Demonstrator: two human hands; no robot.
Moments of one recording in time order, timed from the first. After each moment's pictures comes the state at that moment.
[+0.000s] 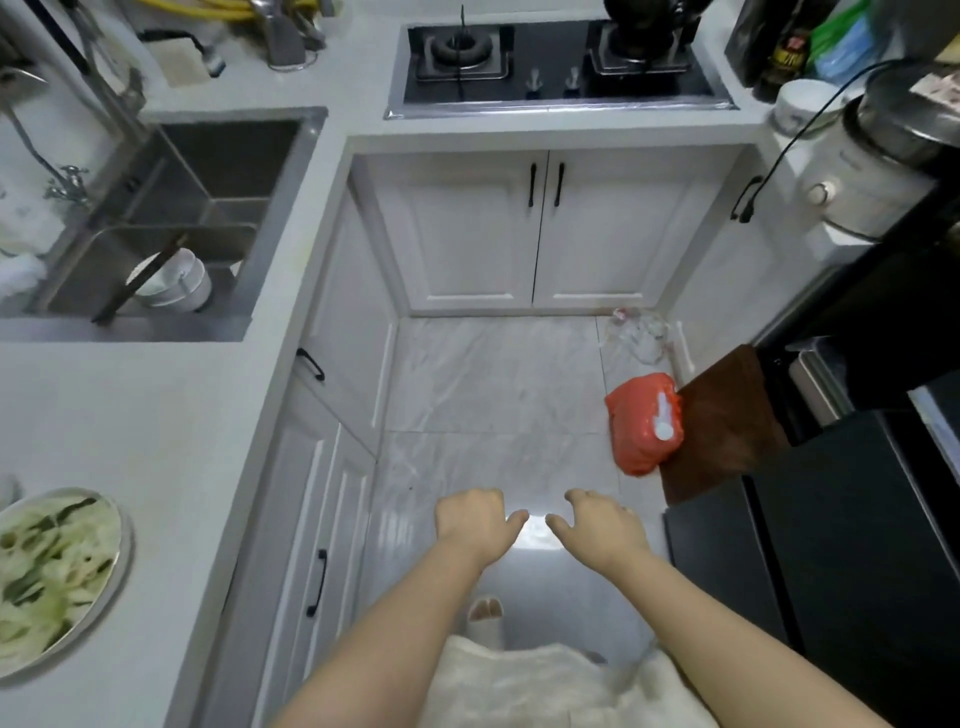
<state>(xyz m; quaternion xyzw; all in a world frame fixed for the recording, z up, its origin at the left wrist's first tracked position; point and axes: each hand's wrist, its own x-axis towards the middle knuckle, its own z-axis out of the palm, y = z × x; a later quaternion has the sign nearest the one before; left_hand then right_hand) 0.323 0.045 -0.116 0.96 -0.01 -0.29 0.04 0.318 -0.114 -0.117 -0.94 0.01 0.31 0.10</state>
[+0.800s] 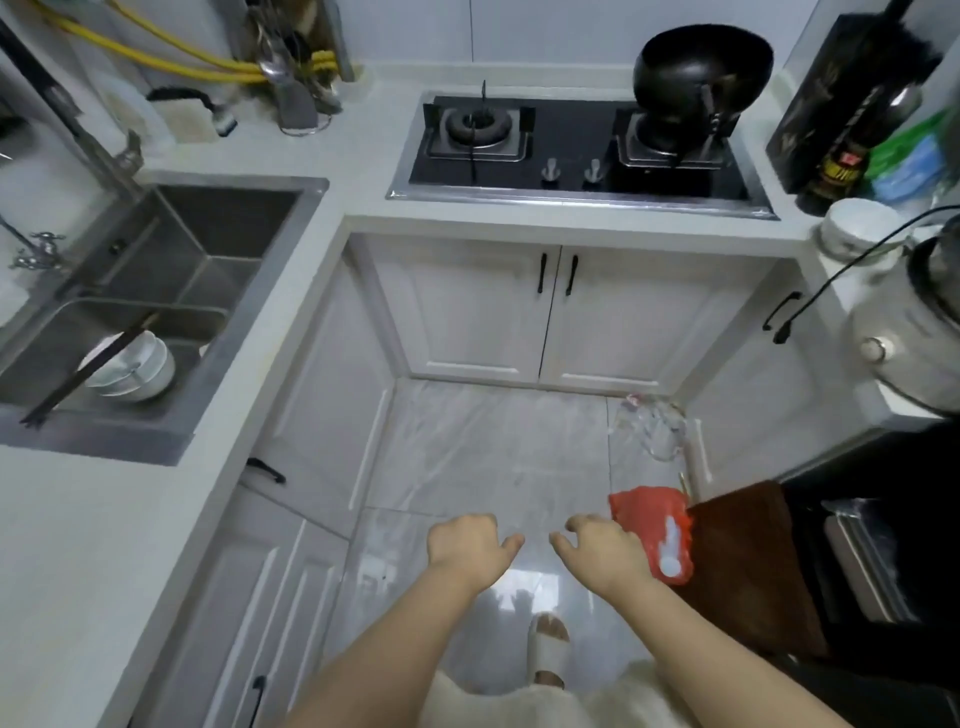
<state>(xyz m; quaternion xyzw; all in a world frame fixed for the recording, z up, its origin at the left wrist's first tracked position) 0.531 0.005 -0.116 0.95 0.05 -0.30 0.07 0.545 -0.160 -0.115 -0.95 -0.02 0.31 0.11</state>
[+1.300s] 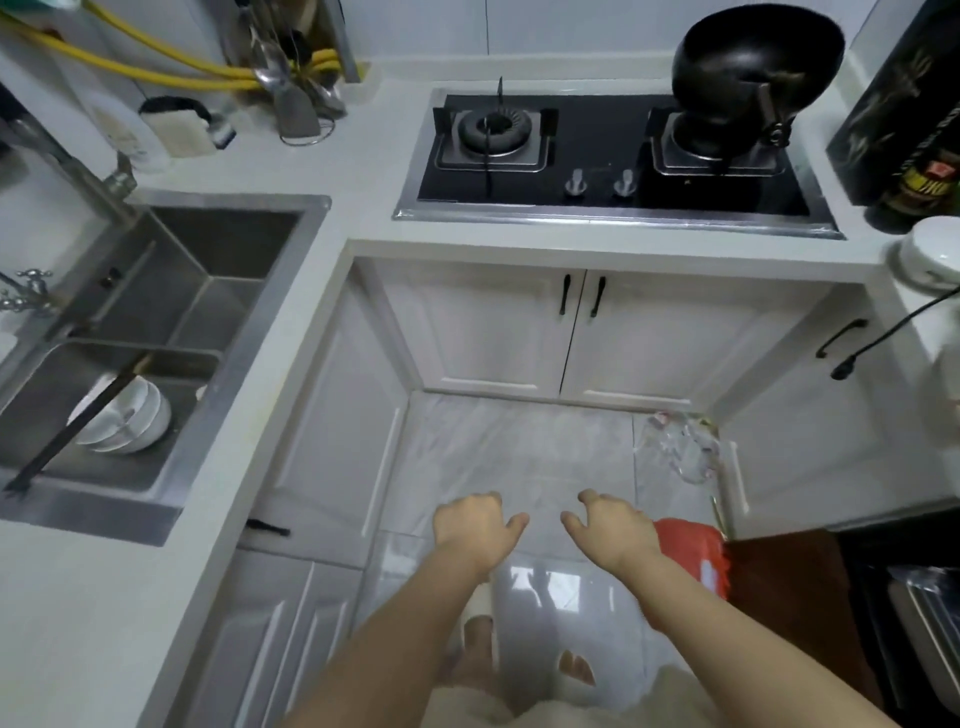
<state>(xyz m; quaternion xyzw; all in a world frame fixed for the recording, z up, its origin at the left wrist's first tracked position) 0.652 0.033 -0.111 0.95 0.07 -0.30 0.06 0.674 -0.136 -0.119 -0.94 -0.03 0.32 0.10</state>
